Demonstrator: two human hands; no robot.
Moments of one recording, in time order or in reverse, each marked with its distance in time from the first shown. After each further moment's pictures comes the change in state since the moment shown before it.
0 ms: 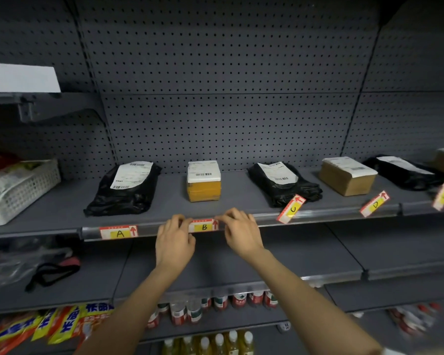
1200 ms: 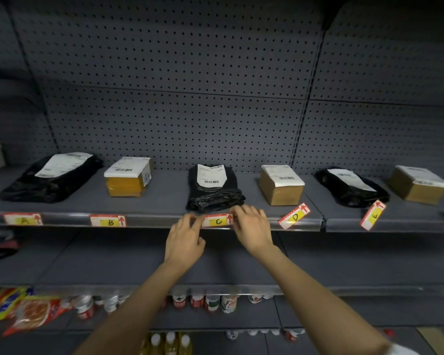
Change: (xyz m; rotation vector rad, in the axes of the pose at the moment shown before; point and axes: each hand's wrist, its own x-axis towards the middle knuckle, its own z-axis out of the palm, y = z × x) left_hand 0.016 0.253 0.091 -0.032 -0.084 -0.003; right_hand -0.048 0.245 -0.110 -0.124 -0.005 -0.009
